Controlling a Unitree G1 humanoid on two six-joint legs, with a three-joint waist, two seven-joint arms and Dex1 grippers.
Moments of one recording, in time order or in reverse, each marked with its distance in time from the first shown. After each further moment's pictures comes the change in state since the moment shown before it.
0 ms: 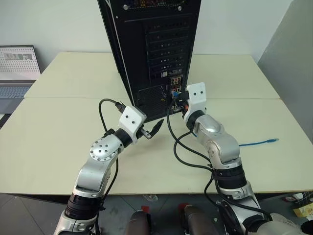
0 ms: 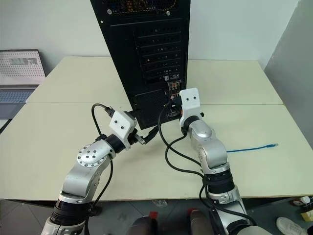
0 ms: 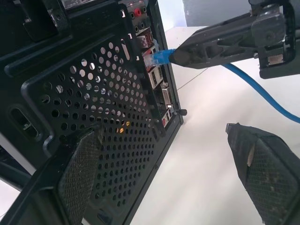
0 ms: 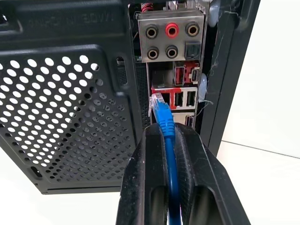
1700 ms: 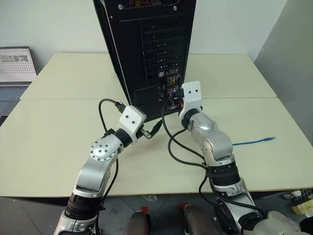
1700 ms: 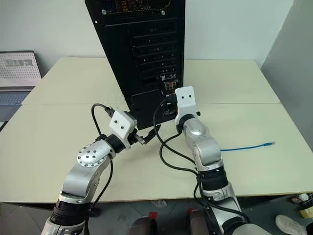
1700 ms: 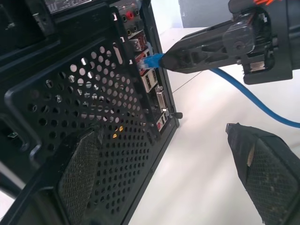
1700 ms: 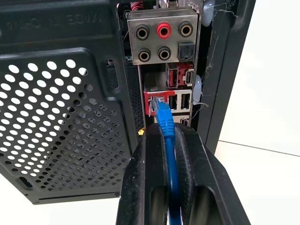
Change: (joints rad) left arm 0.000 0.000 0.000 0.000 0.000 0.000 0.001; right arm -0.045 0.065 0.010 0.072 -0.041 -0.015 -0.041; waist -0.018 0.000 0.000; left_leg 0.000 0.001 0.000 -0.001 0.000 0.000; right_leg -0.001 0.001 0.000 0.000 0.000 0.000
